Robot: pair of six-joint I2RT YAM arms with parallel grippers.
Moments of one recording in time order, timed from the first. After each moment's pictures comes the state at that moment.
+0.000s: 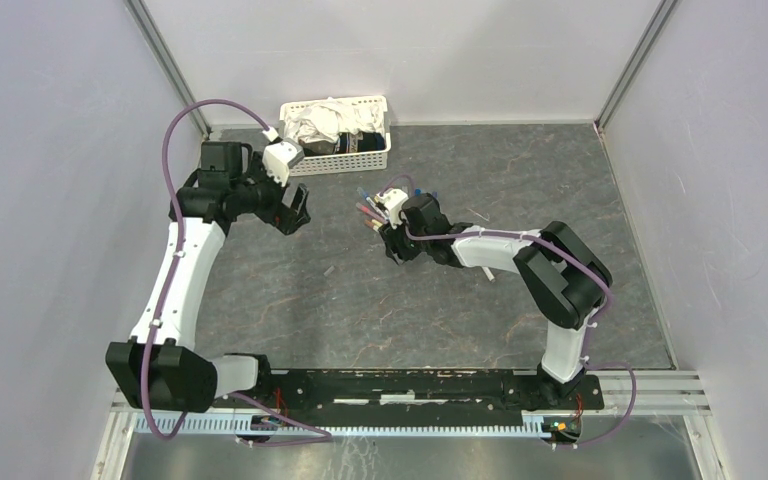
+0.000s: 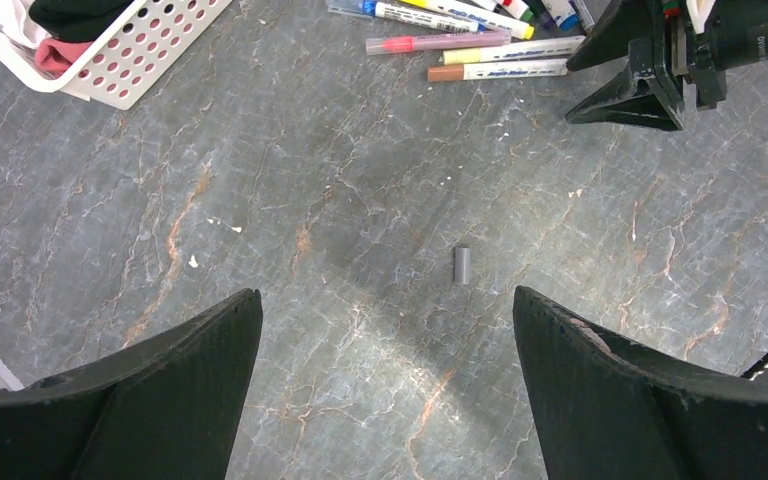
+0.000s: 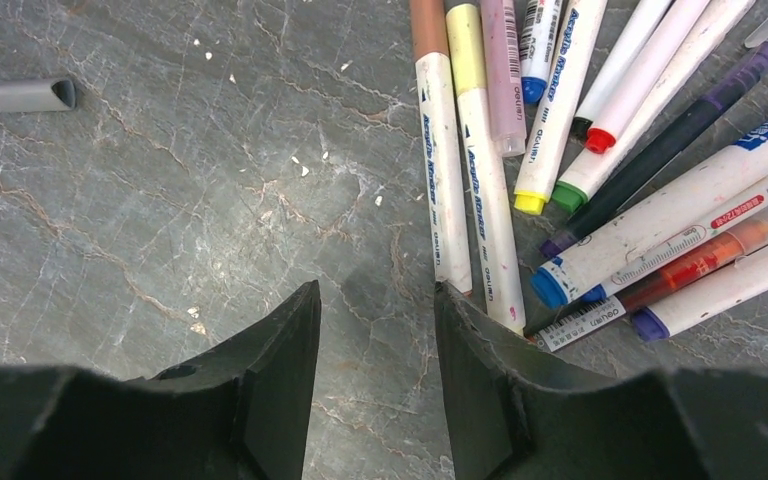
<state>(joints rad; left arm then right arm) -0.06 1.26 1.28 -0.82 0.47 0.49 0.73 1.86 1.06 0.09 -0.11 0.01</state>
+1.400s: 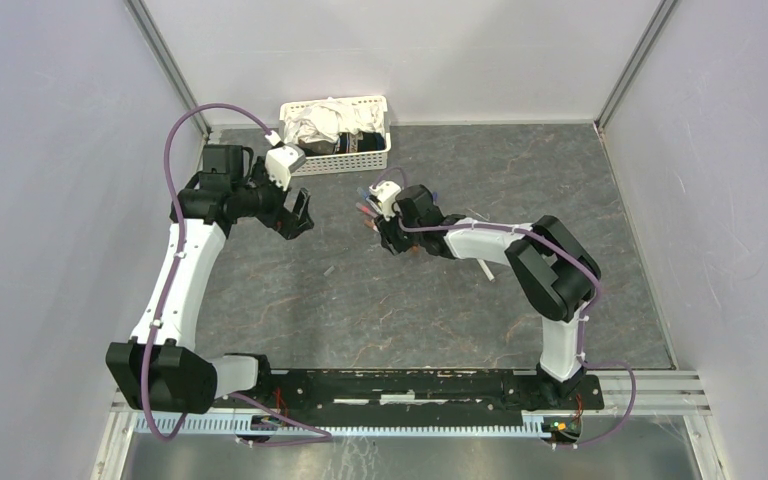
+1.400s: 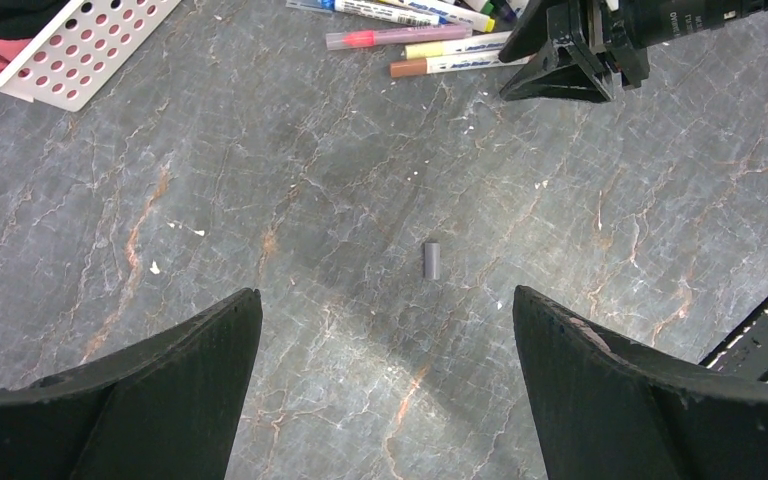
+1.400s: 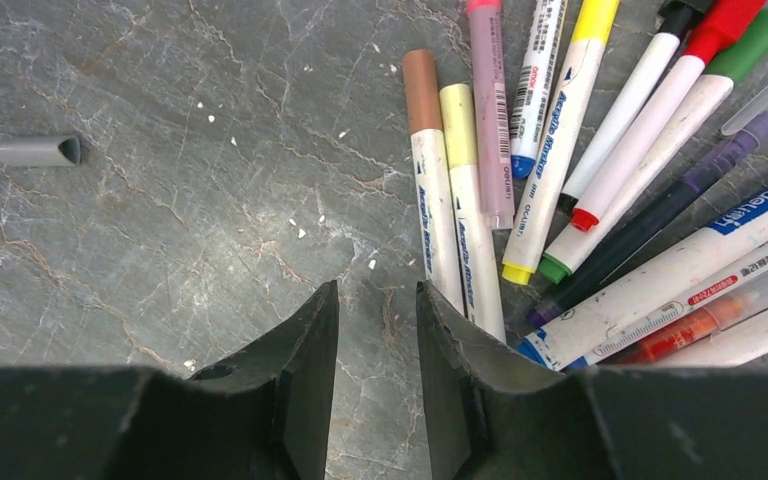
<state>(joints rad) -0.06 1.25 1.26 -0.84 0.53 0.49 0.72 1.93 1.16 0.07 -0.12 -0.02</state>
